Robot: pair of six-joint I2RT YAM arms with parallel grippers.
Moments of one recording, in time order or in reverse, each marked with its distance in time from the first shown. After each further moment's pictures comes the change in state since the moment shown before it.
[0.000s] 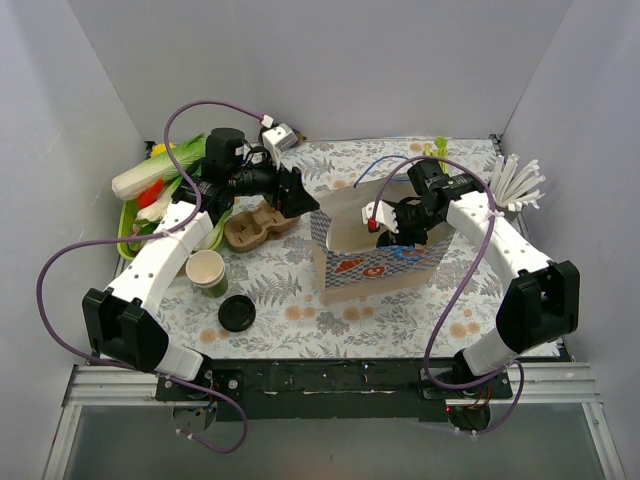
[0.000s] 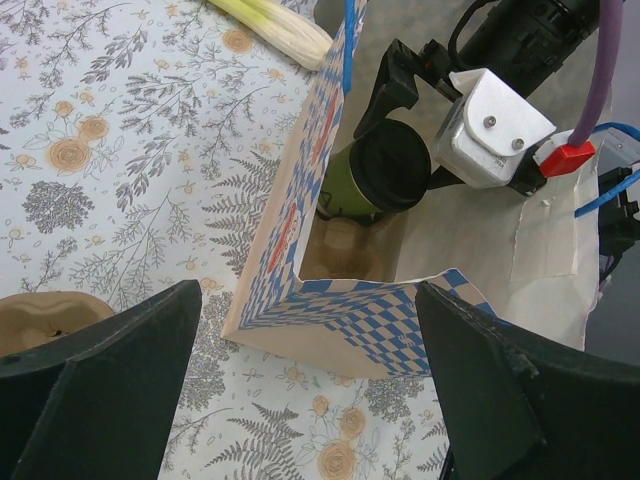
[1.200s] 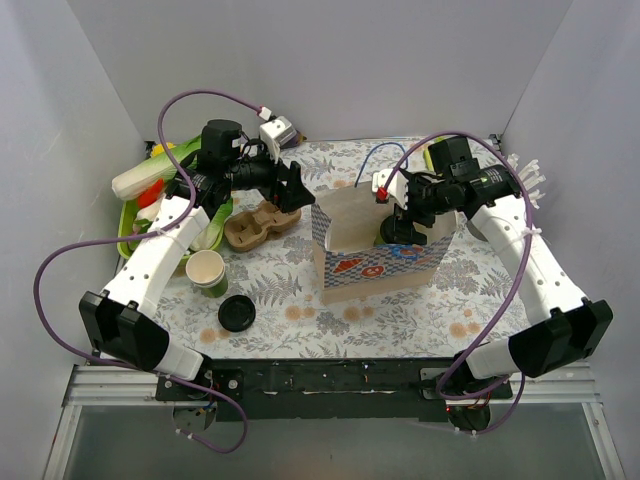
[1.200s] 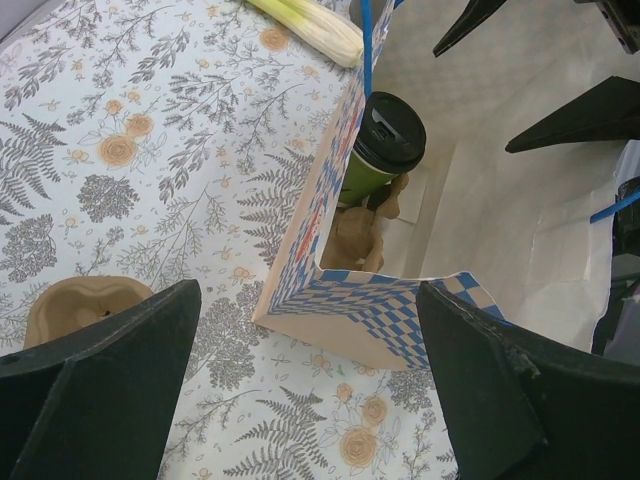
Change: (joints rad) left arm 0.000 0.009 0.106 -0.117 -0.076 0.063; right arm 0.000 -0.139 0.188 -0.030 -0.026 0.231
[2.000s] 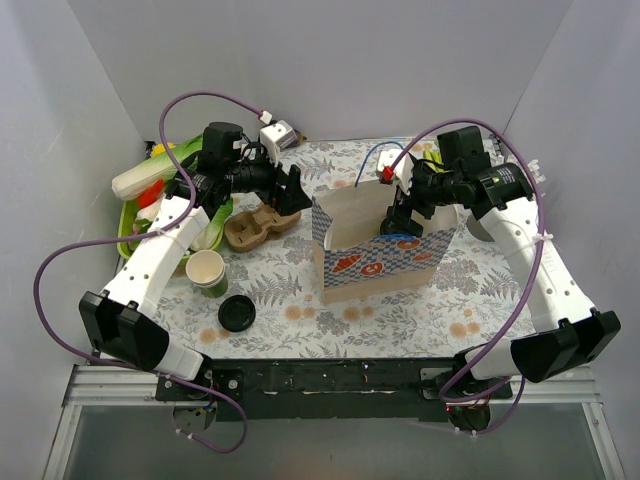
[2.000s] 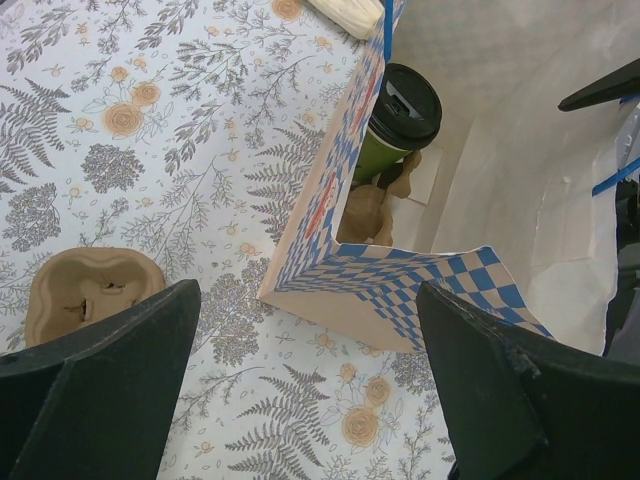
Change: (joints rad) left arm 0.000 0.000 0.000 -0.063 -0.037 0.026; right arm 0.001 -0.027 0.071 0.054 -0.026 0.182
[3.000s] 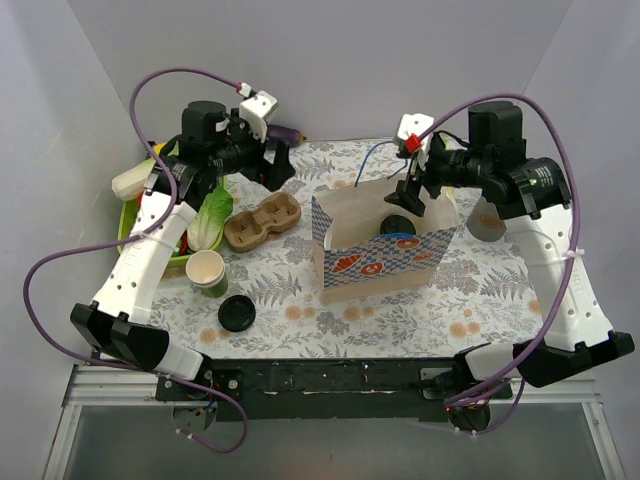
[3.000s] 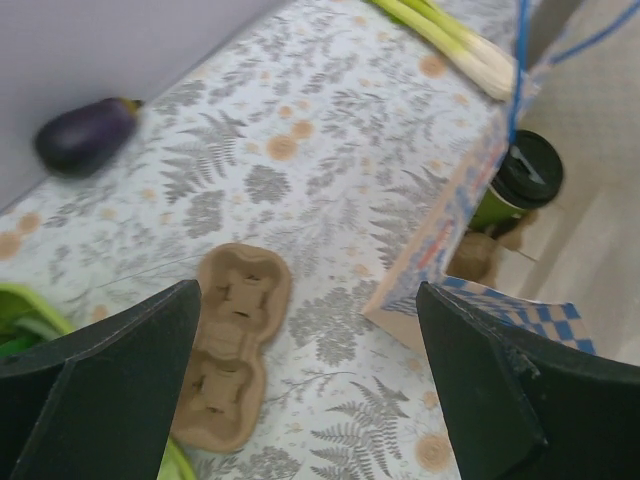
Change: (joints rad) left arm 0.010 0.000 0.177 -0.081 -0.240 0.027; right arm 0.000 -0.023 0.213 0.015 -0.110 0.119
